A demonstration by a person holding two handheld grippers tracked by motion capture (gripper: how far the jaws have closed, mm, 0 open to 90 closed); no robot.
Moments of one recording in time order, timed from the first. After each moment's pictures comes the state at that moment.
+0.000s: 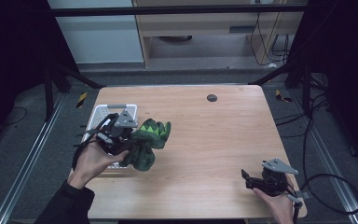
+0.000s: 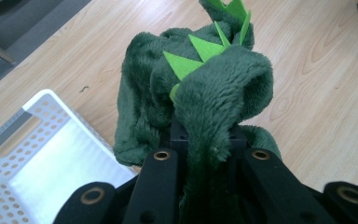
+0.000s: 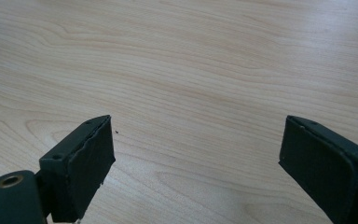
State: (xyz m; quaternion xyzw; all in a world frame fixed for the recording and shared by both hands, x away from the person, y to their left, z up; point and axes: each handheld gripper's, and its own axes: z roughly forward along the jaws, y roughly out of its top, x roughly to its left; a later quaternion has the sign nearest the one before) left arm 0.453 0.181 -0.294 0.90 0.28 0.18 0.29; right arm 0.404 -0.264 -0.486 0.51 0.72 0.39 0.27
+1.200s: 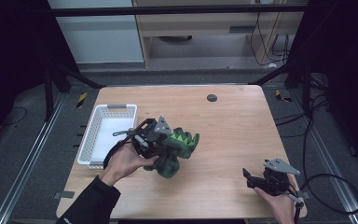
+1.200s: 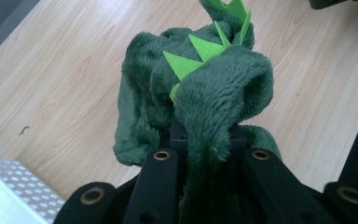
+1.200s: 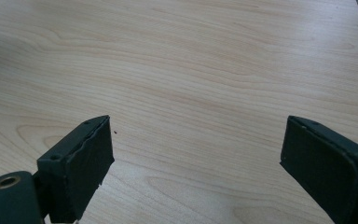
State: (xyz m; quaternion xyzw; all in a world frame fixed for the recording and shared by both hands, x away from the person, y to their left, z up) left arm 0.460 0.105 -0.314 0.93 0.22 0.14 0.28; right arm 0.404 -0.267 -0.484 0.51 0.71 0.39 0.28
